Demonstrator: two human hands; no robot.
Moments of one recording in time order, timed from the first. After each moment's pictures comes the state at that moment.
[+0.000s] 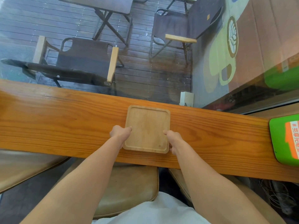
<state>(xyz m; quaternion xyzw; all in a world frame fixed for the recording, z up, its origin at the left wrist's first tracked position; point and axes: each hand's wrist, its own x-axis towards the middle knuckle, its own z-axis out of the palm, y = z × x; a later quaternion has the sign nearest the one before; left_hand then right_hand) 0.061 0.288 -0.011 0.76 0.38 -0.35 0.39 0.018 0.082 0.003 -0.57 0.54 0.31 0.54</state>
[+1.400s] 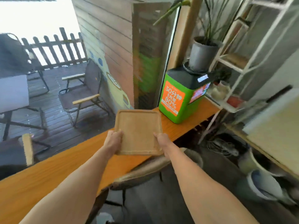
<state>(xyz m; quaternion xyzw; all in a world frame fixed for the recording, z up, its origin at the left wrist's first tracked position) -0.066 0.052 0.149 0.80 -0.07 -0.35 0.48 -0.220 -0.092 0.164 -0.58 0.51 -0.05 0.63</state>
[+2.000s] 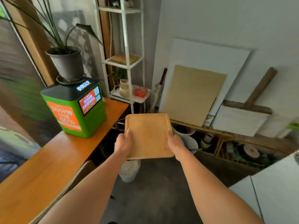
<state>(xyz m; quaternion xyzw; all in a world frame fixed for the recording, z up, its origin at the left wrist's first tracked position) -0.427 -0.196 0.177 0.74 -0.32 -0.44 0.40 -0.630 -0.222 0.204 -0.46 0.72 -0.23 0.46</state>
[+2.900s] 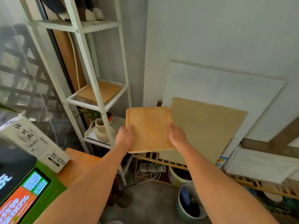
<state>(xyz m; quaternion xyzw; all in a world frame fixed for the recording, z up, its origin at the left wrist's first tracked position) -0.435 -0.709 0.219 0.72 -0.37 -0.44 0.39 -0.639 -0.721 0.241 -0.51 0.74 -0.27 0.36</state>
